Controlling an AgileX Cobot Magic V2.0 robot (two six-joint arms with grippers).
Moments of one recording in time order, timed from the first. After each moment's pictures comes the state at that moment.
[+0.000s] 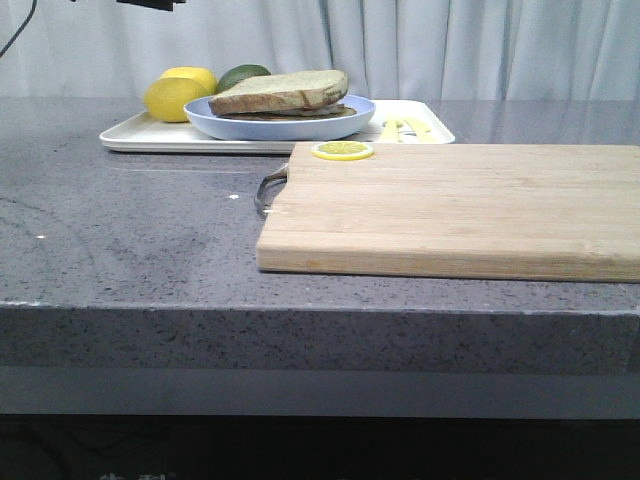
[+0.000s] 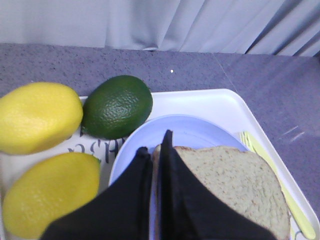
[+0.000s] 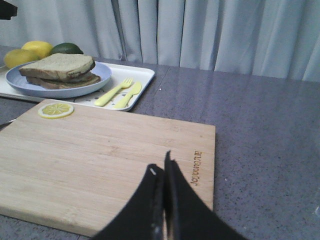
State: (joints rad) left arm -0.03 2.55 -2.94 -0.71 1.16 0.24; right arm -0.01 0.11 -0.29 0.39 0.36 -0.38
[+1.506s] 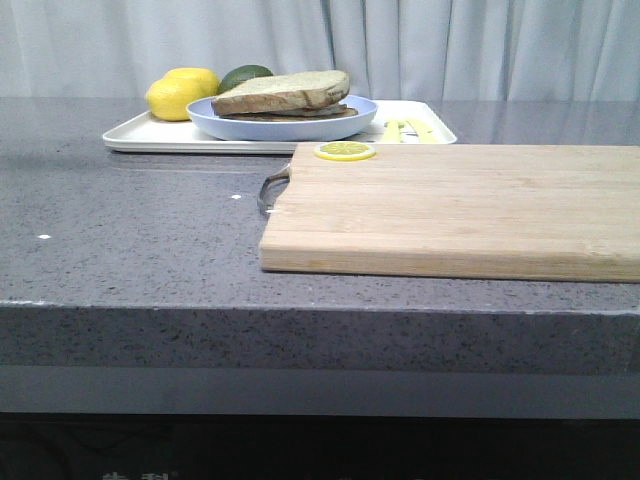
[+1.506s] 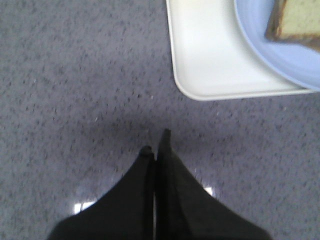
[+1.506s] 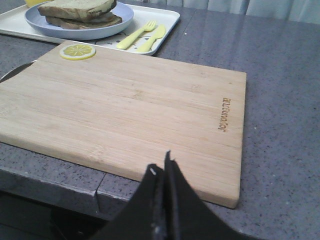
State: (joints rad) left arm -0.05 1.74 -1.91 -0.09 1.26 0.12; right arm -0.01 0.11 -0.29 0.39 0.54 -0.38
